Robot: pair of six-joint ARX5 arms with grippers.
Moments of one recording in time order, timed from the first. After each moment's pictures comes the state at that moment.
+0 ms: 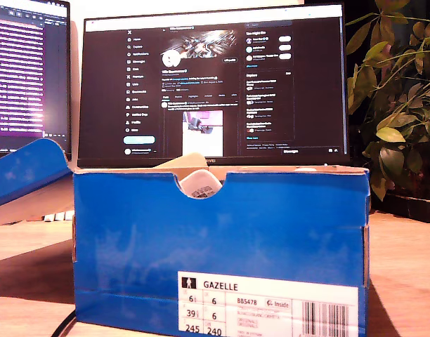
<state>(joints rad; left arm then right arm) -0.05 0.00 0.01 -0.09 0.02 -0.26 0.00 0.01 0.02 -0.13 -0.19 0.23</state>
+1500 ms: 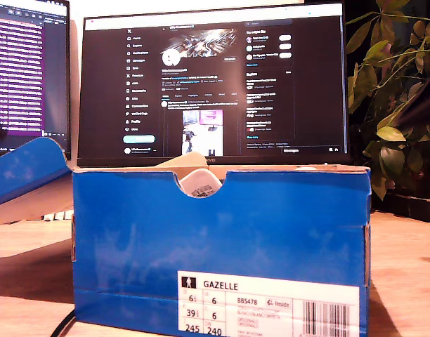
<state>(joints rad) 0.14 1.08 0.51 -0.02 0.66 -0.22 0.06 0.93 0.48 -0.17 -0.65 0.29</state>
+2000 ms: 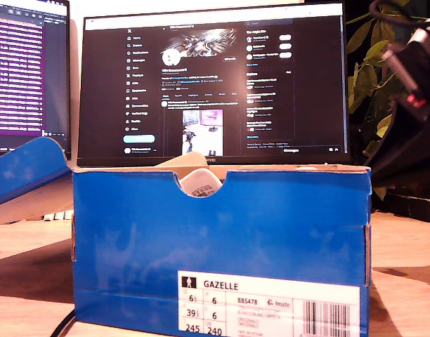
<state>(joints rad) 0.25 1.44 0.60 -0.03 0.69 -0.10 0.19 1.11 0.48 -0.12 -0.62 0.26</state>
